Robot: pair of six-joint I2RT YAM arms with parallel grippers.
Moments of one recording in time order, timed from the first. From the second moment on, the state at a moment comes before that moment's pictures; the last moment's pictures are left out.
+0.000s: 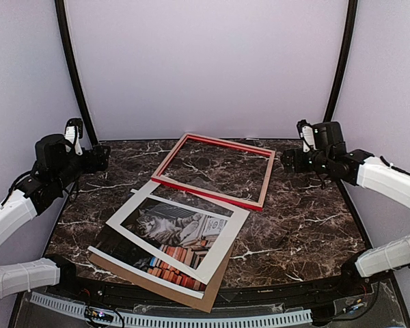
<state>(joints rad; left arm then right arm) -0.29 0.86 0.72 -0.12 -0.18 -0.16 0.44 1.22 0.93 -0.30 0.20 0.13</state>
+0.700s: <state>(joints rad) -0.29 0.89 0.72 -0.13 -0.12 -0.17 0.68 1.78 1.22 -0.42 -0.03 -0.09</state>
